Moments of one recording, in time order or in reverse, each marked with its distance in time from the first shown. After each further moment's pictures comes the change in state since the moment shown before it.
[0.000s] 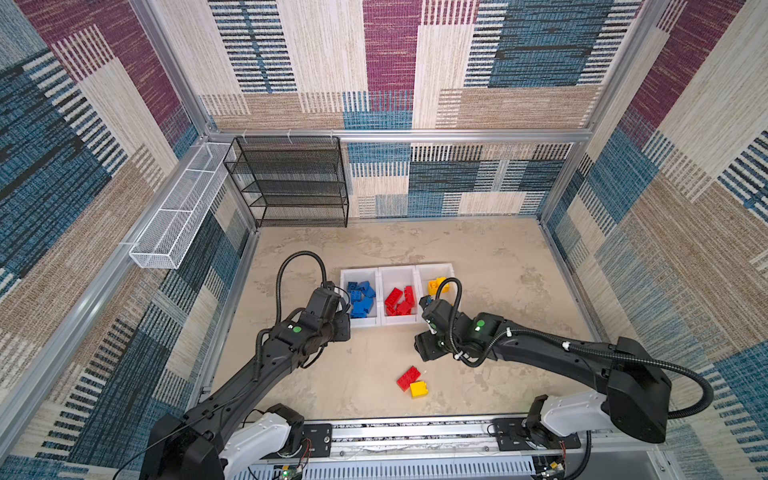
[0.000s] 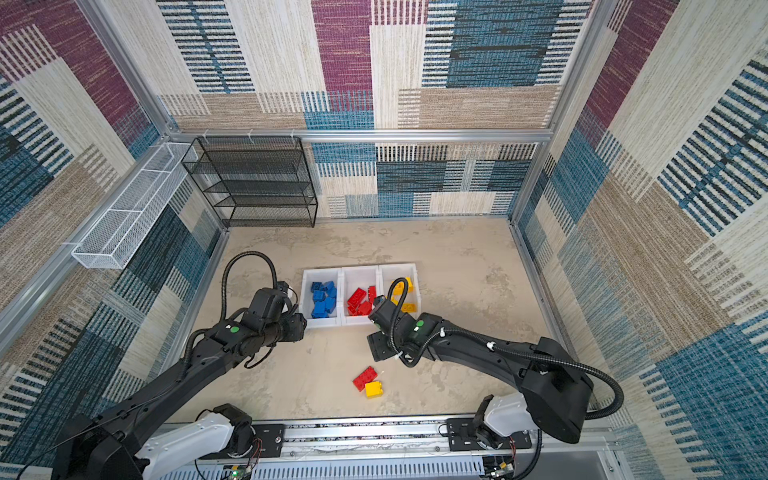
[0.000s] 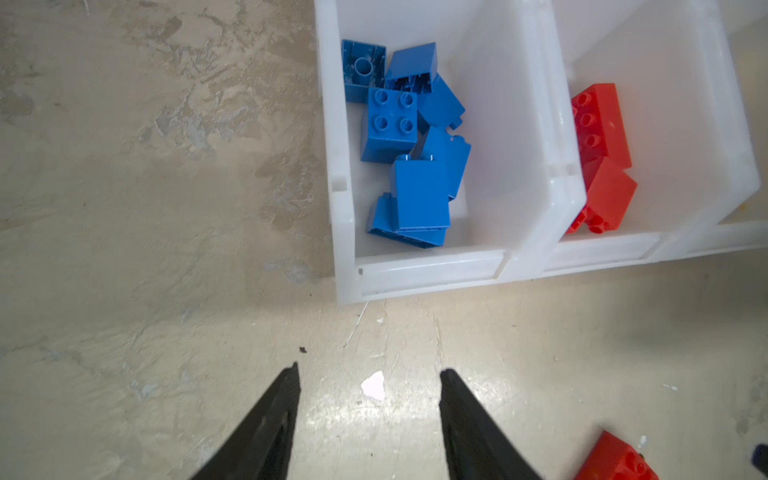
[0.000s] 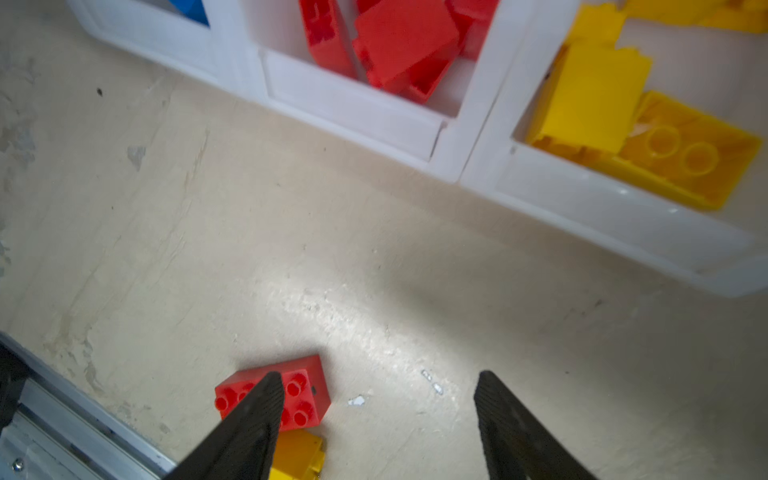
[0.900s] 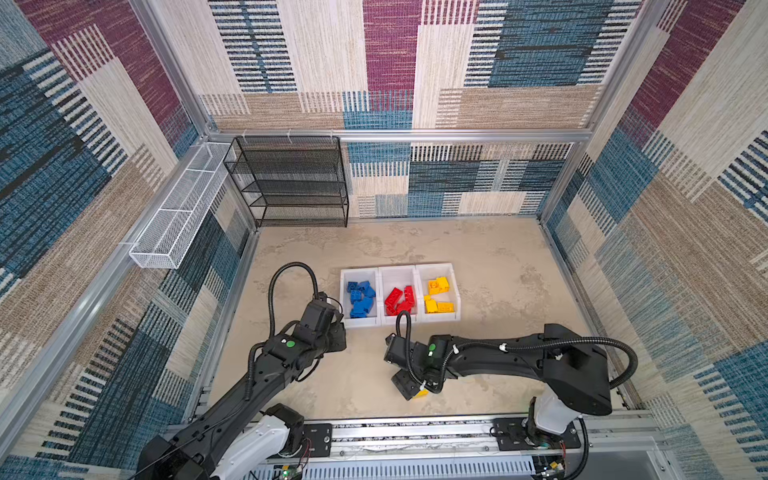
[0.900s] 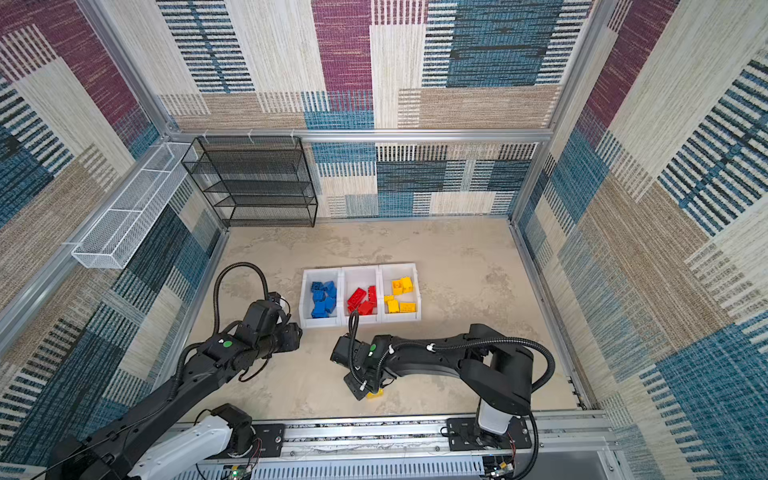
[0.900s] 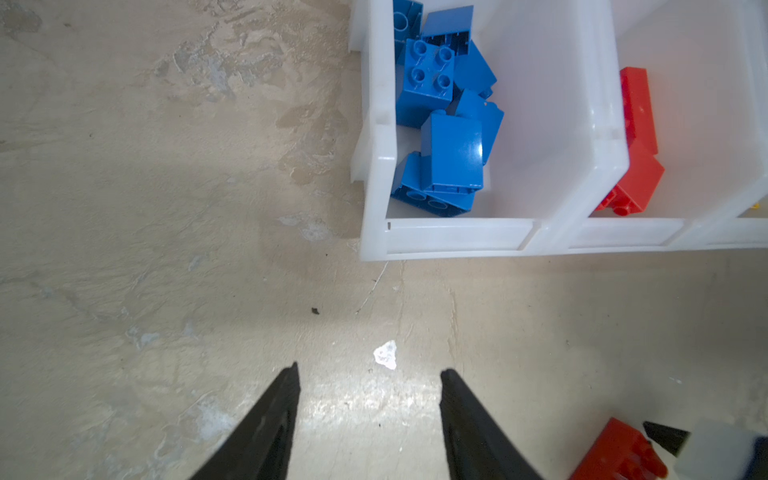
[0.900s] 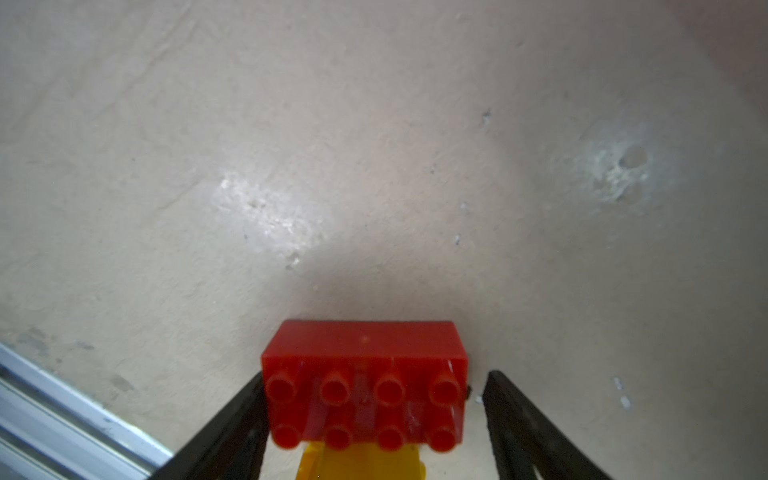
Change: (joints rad) left arm 0.000 -0.100 -0.089 -0.016 -0.003 -0.073; right arm 0.243 0.293 0.120 -0.081 0.030 -0.009
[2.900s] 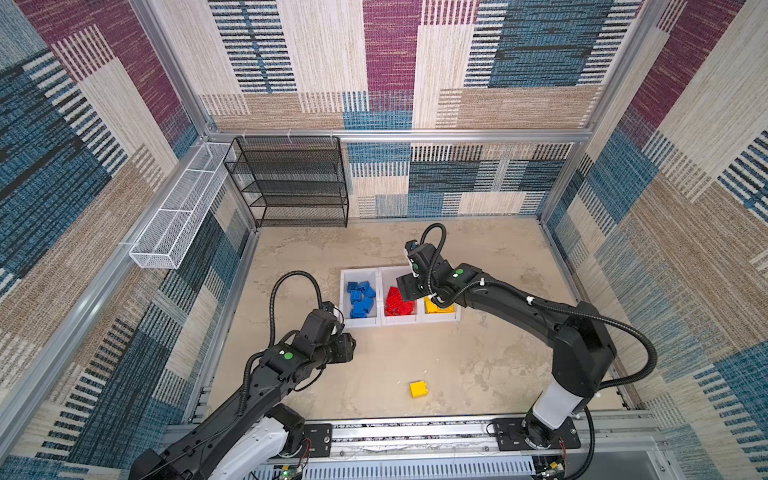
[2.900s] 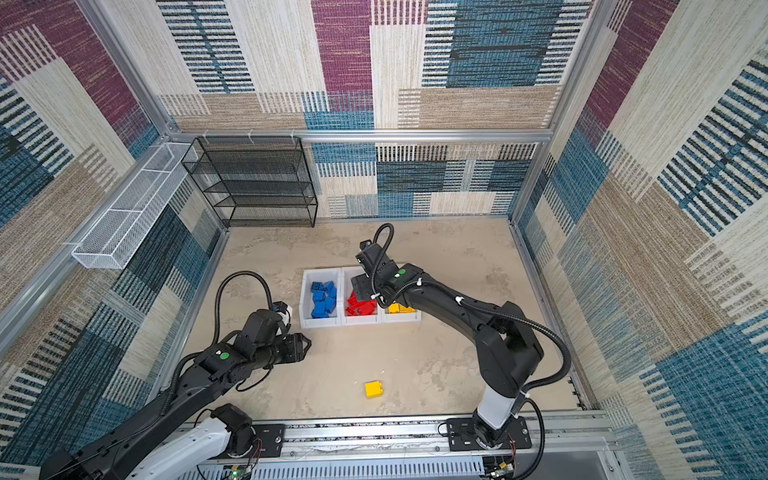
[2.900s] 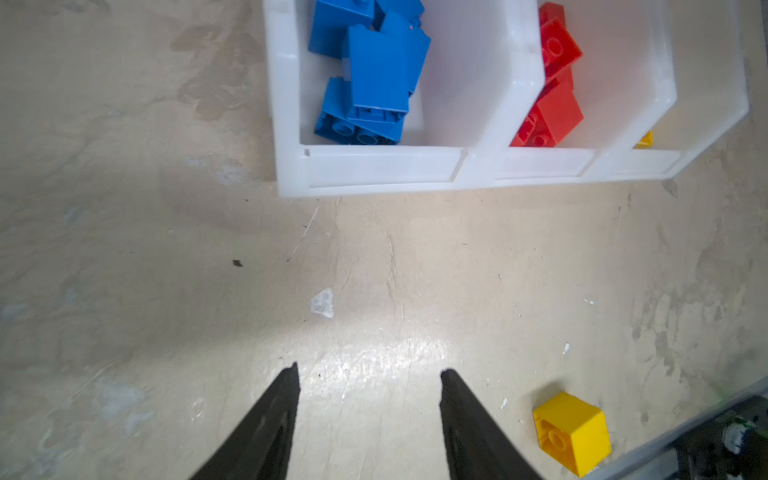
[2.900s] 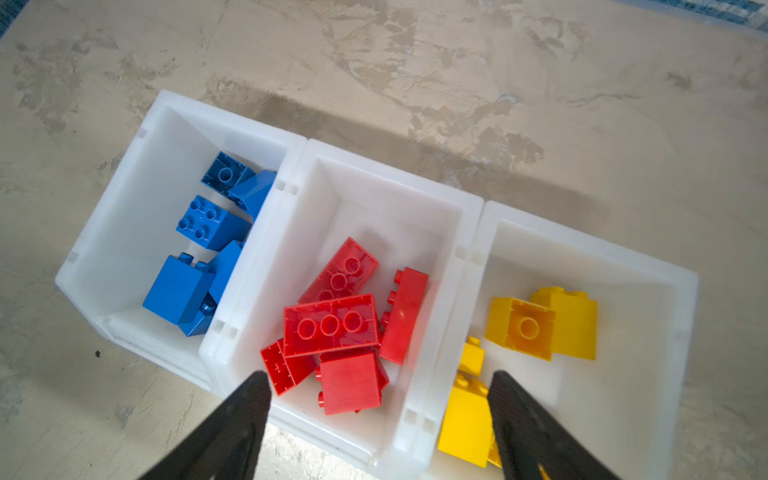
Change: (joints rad) left arm -0.093 -0.069 -0.057 0.011 0.142 -0.048; right arm -0.476 -0.014 0.327 0.140 0.068 -0.187
